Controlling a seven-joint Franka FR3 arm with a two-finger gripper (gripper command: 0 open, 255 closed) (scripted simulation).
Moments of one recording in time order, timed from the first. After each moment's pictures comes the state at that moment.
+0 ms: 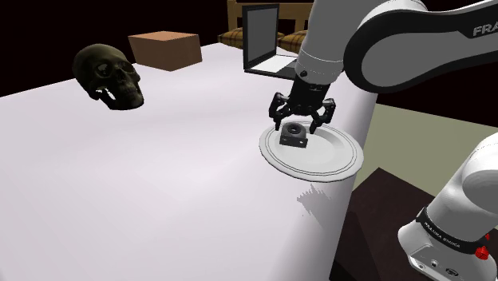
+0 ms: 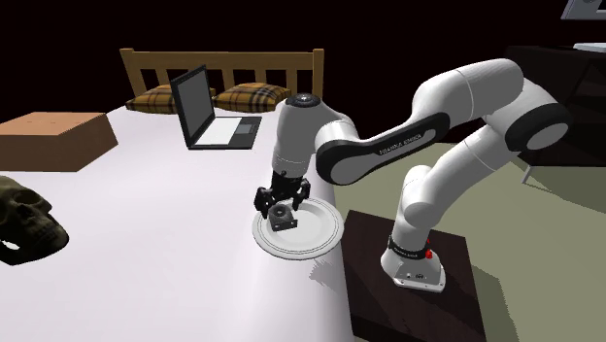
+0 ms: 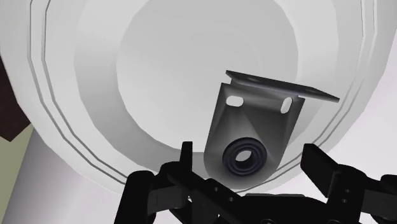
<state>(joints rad) -0.01 -0.59 0.58 -2.45 0.18 2.12 1.13</state>
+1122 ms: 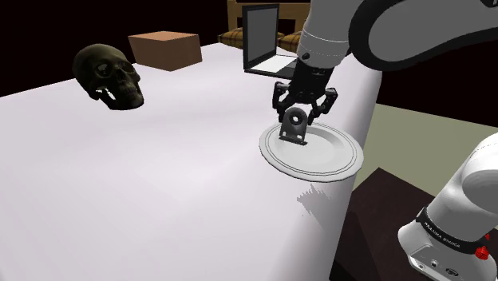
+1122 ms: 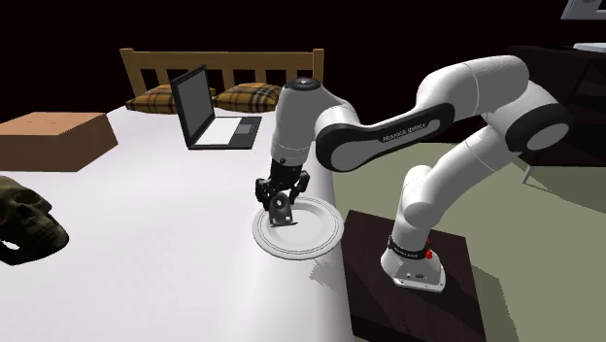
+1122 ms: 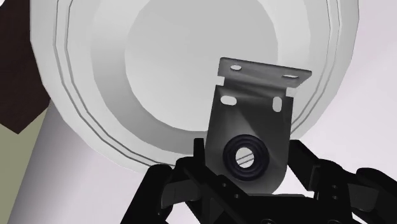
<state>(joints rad) -0.01 -0.60 0.56 -2.38 0.17 2.04 1.12</state>
